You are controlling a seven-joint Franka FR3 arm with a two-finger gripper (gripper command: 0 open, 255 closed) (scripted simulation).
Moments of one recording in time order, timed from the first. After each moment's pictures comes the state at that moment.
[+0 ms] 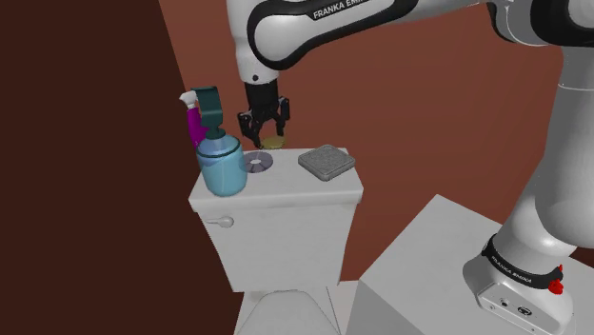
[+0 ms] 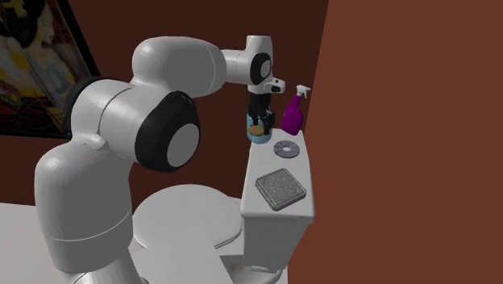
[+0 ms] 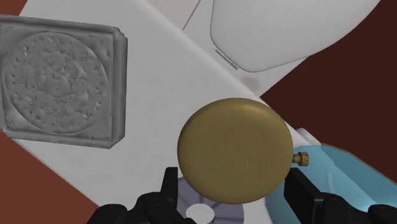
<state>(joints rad) 0.14 0.28 0.39 -1.60 -0.17 1.85 0.56</state>
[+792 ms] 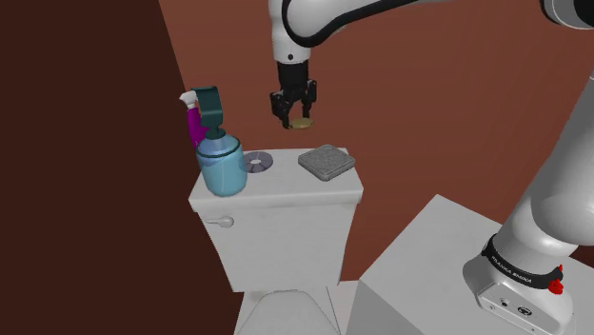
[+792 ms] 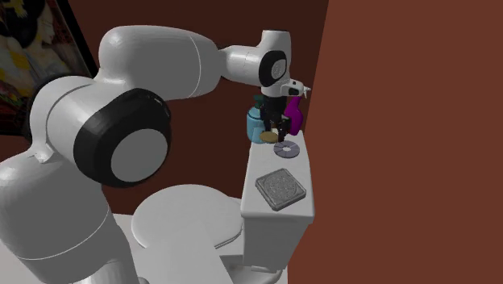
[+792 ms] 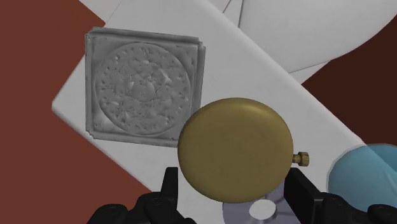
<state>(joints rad) 0.03 0.11 0.33 -1.74 -0.10 1.84 0.39</state>
